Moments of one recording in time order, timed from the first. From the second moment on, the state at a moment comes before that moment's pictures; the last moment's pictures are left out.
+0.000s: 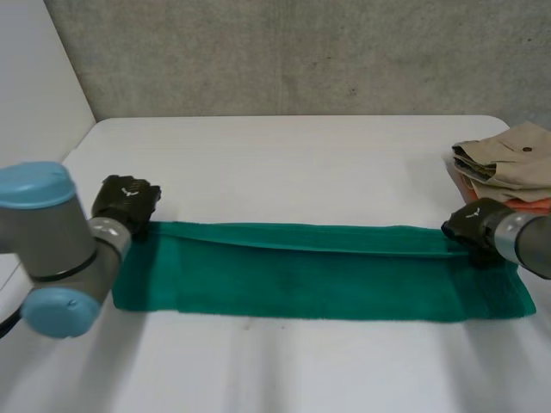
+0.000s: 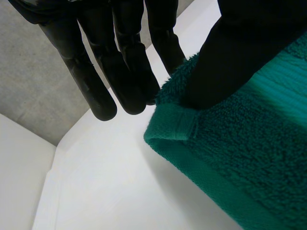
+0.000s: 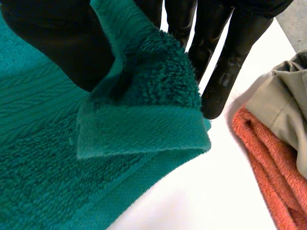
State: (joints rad) left arm 4.41 -2.09 -1.55 3.39 -1.64 3.67; right arm 1.67 -0.97 1.29 0.36 1.42 2.26; left_hand 1.14 1.20 1.20 1.20 0.97; right_hand 0.98 1.18 1.18 1.19 1.00
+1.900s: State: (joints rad) left arm 4.38 -1.93 -1.67 3.55 -1.68 3.49; right arm 1.46 -1.49 1.86 -0.26 1.19 2.21; left_hand 0.44 0.42 0.44 0.41 0.23; right_hand 0.99 1.18 1.18 1.19 0.99
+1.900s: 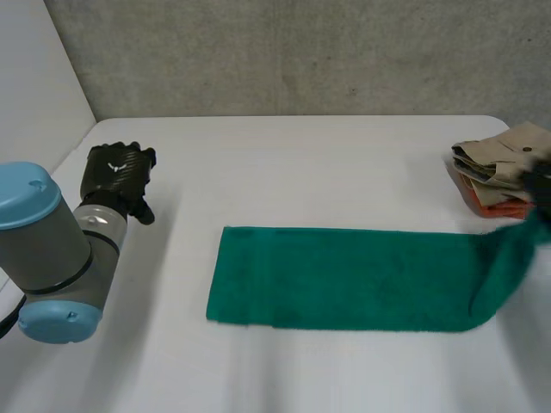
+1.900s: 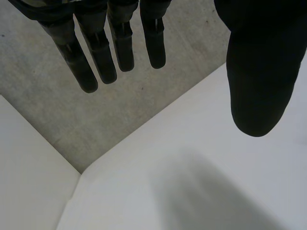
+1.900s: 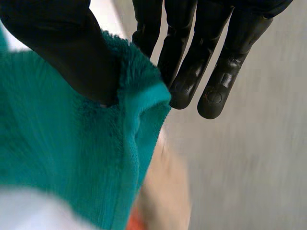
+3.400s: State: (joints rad) left arm 4.07 -2.30 -1.38 3.38 -1.62 3.51; right arm 1.96 -1.24 1.91 -0.25 1.33 2.66; left_hand 0.39 0.37 0.44 0.36 0.18; right_hand 0.28 0.32 0.33 0.33 0.16
